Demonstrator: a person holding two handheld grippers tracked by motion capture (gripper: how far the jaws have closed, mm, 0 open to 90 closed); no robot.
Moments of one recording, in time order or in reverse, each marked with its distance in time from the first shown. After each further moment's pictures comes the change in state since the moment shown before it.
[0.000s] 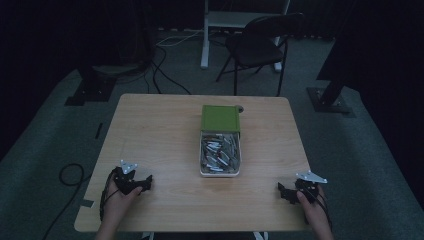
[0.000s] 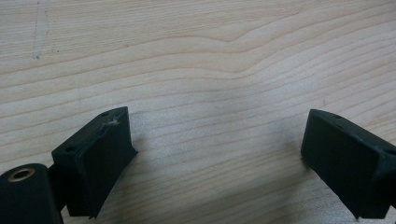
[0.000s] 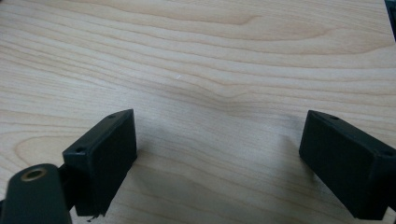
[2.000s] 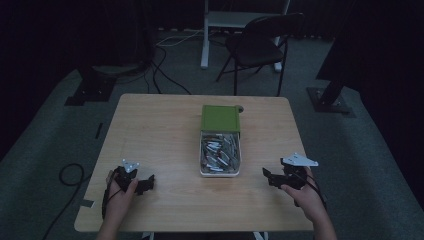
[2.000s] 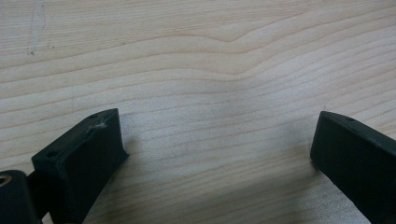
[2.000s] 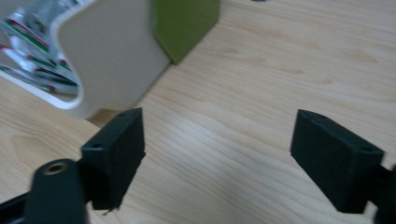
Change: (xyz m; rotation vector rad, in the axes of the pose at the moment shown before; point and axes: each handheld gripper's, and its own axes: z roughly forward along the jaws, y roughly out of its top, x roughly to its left) left arm -0.006 0.003 0.004 0.017 0.022 -0.023; right arm 0.047 0.074 -0.024 -0.126 0.196 -0.151
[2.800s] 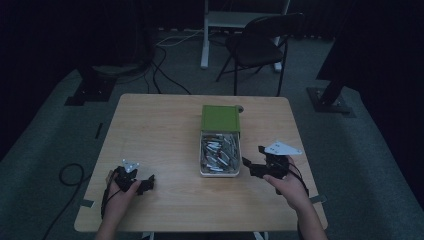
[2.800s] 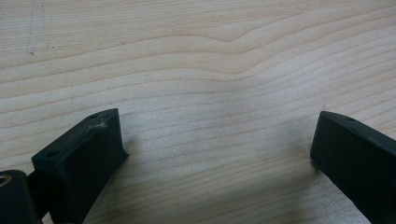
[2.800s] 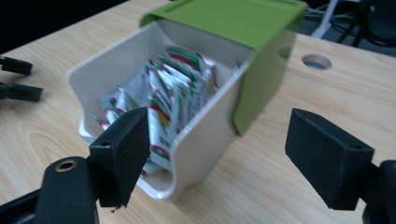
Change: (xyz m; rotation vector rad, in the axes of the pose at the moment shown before) left arm 0.000 0.000 0.000 0.000 -0.001 0.001; right arm 0.046 0.055 0.011 -0.113 0.139 -0.066
